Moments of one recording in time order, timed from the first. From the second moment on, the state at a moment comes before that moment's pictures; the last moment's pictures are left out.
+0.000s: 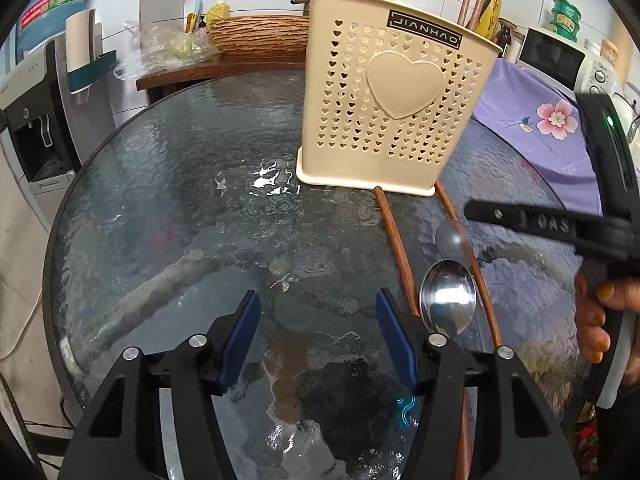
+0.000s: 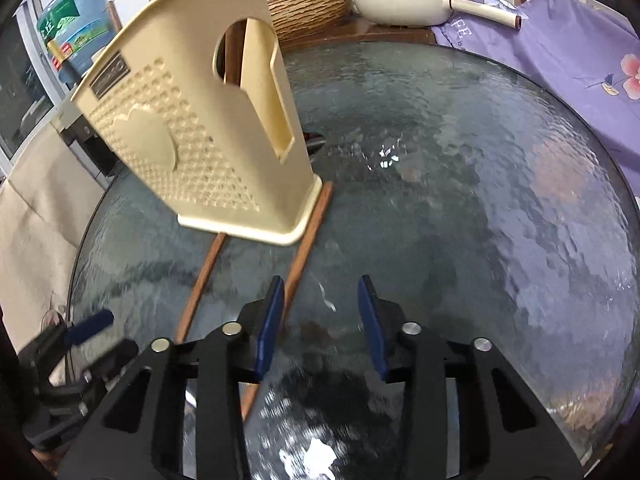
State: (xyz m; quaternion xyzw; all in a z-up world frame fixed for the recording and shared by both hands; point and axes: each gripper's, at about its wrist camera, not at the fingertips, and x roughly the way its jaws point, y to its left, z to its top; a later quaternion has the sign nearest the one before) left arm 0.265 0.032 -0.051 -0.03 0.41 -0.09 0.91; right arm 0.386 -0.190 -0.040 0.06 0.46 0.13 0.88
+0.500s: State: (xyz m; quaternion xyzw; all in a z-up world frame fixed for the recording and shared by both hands) left arm 0.286 0.024 -0.045 -0.03 0.41 -0.09 0.90; right arm 0.399 -0.168 -0.050 0.02 0.46 0.09 0.88
